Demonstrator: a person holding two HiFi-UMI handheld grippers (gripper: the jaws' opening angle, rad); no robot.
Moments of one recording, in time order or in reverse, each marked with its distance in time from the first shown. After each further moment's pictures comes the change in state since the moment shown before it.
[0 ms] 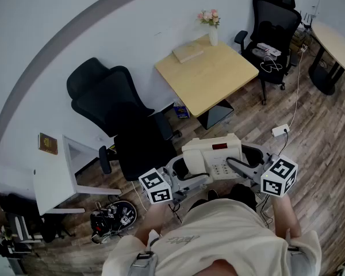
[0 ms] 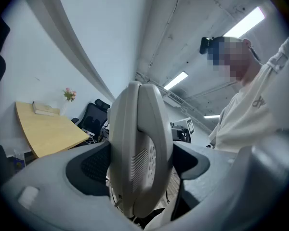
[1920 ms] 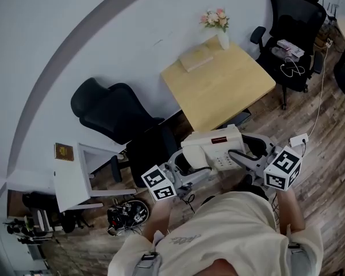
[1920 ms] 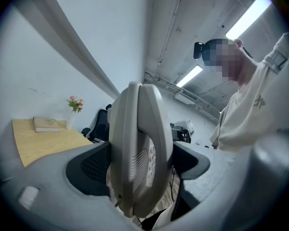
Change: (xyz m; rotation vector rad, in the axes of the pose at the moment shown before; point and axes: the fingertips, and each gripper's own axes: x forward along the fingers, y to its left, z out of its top) left arm 0.163 0.147 0.088 0.042 -0.006 0.163; right arm 0.035 -0.226 0.096 -0.008 -0.040 0.168
